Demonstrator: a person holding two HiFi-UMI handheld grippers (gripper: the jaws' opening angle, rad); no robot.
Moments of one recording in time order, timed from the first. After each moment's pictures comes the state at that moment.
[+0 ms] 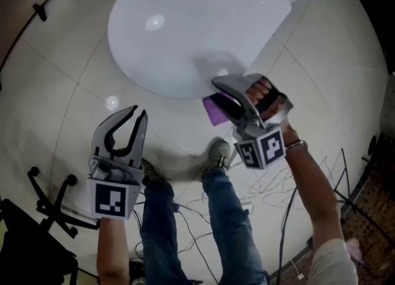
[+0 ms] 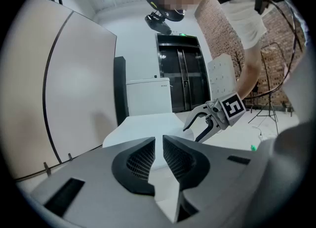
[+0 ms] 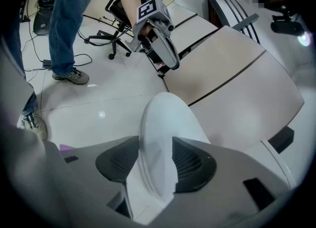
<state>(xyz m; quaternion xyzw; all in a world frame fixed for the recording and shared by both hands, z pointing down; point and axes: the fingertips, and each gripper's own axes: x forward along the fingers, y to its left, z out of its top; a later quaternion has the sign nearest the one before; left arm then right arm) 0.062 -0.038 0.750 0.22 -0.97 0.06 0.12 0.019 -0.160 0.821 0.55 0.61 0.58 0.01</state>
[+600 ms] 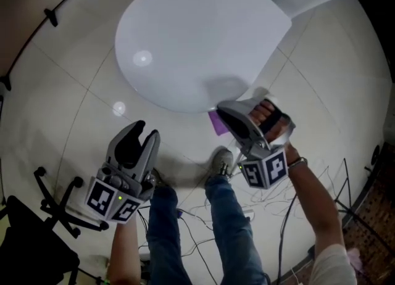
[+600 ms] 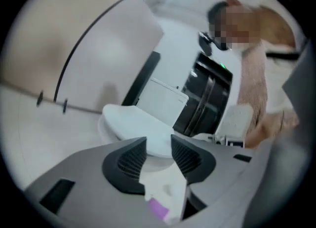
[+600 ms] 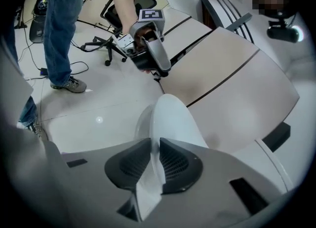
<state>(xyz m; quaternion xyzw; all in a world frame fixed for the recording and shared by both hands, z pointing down) 0.074 -0.040 0.743 0.20 -0.93 -0.28 0.15 0.032 -0.165 0.790 0.56 0.62 0.54 0.00</state>
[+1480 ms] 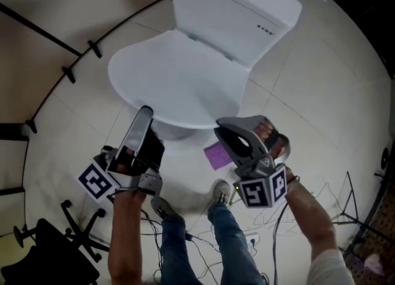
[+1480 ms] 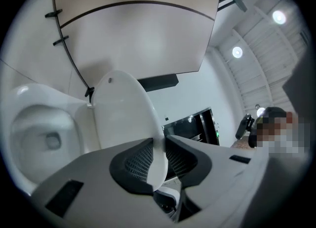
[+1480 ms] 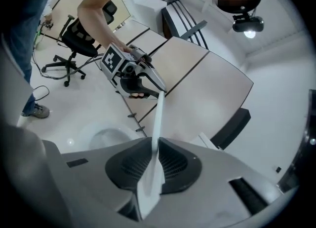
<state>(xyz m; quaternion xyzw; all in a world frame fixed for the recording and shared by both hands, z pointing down) -0.091 -0.062 0.536 0.23 -0.76 -0.60 0.07 -0.060 -0.194 0.587 0.47 0.77 0.43 0.04</state>
